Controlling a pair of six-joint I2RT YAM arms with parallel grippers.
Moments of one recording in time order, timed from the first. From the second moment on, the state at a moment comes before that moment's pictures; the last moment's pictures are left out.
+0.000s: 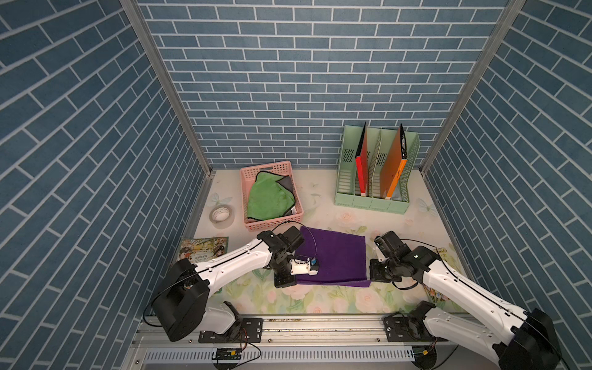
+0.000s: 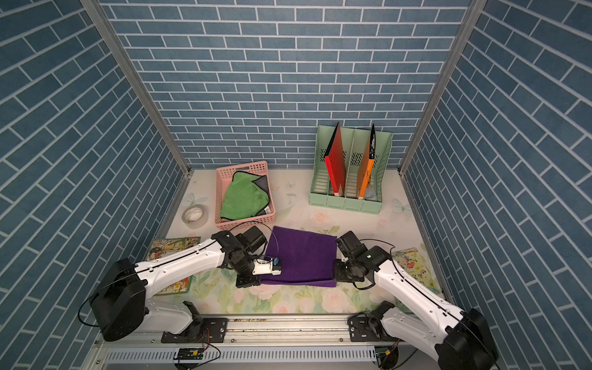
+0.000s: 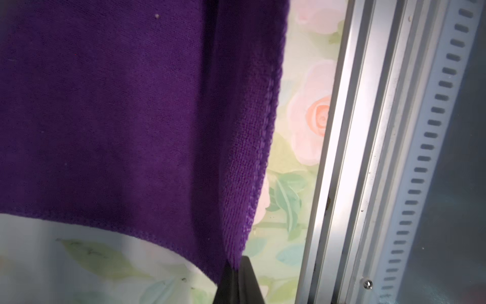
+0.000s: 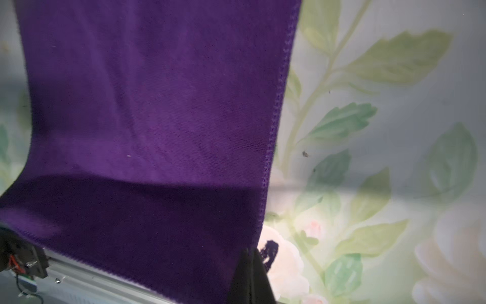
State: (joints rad) left arm -0.78 1.43 0.90 -0.94 0.28 0.64; right arm 0.66 1.05 0.65 -0.89 -0.14 0.63
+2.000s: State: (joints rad) left arm -0.61 1.78 1.22 -0.53 -0.17 0.62; right arm 0.41 1.54 0.99 -0.60 0.10 0.38
